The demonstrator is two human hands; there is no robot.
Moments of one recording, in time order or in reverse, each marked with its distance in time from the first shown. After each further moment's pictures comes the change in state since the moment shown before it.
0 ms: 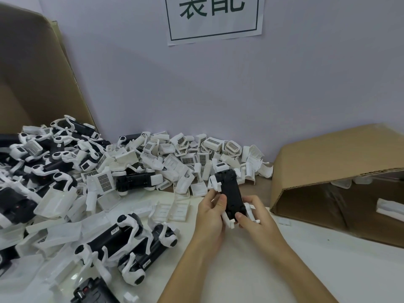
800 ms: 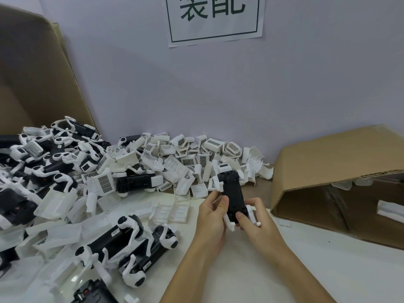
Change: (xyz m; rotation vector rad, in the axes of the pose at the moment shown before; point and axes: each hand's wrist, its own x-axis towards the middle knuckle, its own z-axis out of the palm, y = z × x) left_hand 0.003 -0.004 -0.003 0.029 -0.064 0.032; right_hand -0.003 -0.004 0.003 -0.013 0.025 0.017
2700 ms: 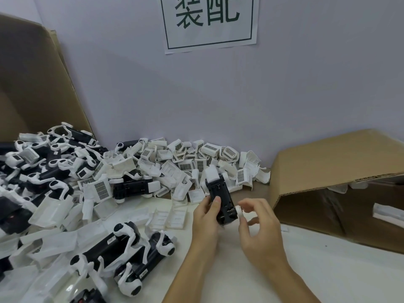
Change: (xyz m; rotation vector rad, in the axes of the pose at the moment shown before) left_hand -0.002 0.008 0.001 0.118 0.154 0.009; right_hand -0.005 0.002 0.005 -0.193 0.328 -0.499
